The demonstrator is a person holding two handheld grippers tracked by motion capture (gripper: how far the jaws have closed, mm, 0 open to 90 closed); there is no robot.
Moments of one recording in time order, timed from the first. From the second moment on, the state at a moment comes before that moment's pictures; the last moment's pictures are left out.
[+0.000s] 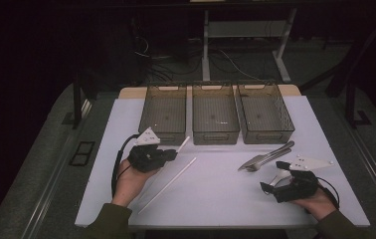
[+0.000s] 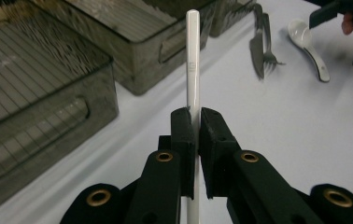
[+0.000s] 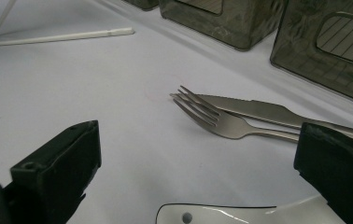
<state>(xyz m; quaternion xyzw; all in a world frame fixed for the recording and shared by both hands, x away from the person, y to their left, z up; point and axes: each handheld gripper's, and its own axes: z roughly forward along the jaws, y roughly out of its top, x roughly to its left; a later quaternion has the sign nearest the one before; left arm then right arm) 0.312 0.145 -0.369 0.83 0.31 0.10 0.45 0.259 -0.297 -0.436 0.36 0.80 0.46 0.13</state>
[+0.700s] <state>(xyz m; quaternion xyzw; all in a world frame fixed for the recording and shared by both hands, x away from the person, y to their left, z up) 0.335 0.148 -0.329 0.81 0.31 0.12 0.48 0.258 -0.297 -0.435 0.36 0.80 0.46 0.13</state>
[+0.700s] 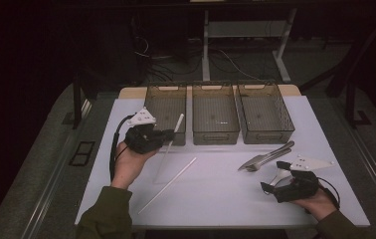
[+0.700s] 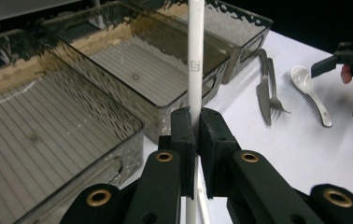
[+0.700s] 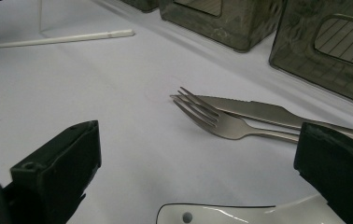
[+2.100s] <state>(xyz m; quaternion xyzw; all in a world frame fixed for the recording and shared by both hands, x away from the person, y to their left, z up) 0.468 0.155 -0.270 0.80 0.33 0.21 0.45 0.258 -0.299 -0.435 0.36 0.80 0.47 0.13</state>
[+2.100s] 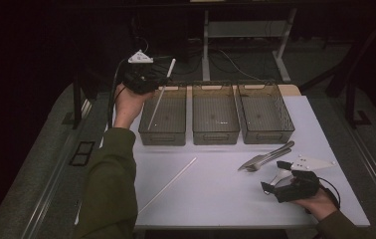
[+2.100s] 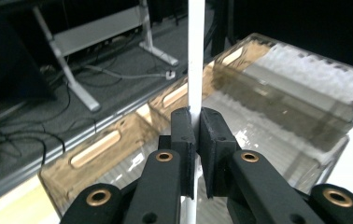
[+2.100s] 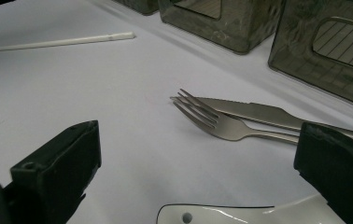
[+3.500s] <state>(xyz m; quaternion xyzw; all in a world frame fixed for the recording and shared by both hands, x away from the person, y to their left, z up) 0.517 0.131 -0.373 0.81 0.43 0.18 0.35 0.257 -0.300 -0.434 0.36 0.80 0.47 0.13</state>
